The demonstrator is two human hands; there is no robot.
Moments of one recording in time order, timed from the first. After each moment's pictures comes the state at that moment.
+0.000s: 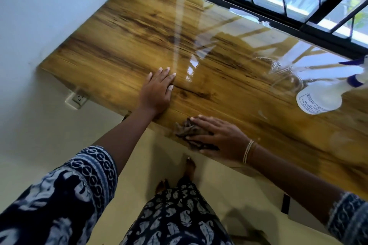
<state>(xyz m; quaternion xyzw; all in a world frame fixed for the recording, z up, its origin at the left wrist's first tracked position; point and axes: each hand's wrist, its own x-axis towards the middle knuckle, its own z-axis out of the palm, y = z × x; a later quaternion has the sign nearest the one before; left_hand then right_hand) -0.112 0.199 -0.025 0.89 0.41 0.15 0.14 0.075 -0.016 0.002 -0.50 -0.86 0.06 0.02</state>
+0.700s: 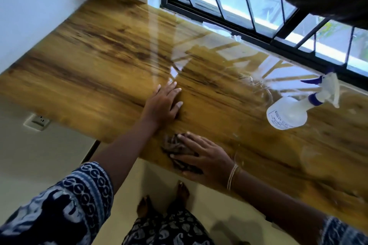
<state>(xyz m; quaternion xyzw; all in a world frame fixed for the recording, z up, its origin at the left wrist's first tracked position) -0.009 0.182 -0.015 0.92 0.32 0.13 0.17 0.106 -0.040 -0.003 -0.57 -0.82 0.07 0.03</state>
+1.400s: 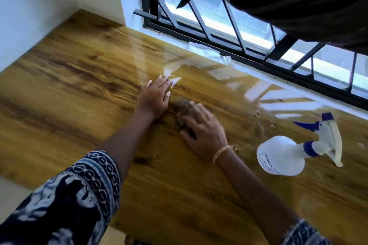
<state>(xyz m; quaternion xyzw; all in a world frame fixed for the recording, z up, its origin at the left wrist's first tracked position) 0.112 0.282 -0.017 0.90 0.38 0.14 0.15 0.239 0.093 0.002 -0.74 -0.66 0.04 0.08</state>
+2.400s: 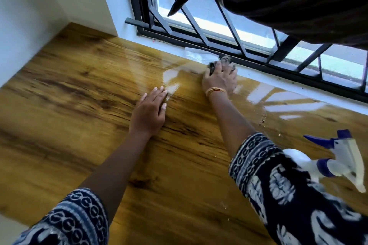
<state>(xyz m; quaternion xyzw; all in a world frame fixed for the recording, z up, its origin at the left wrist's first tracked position) 0.113 0.288 -0.021 0.90 0.38 0.17 0.15 0.354 0.262 0.004 -0.95 -0.29 0.04 0.09</state>
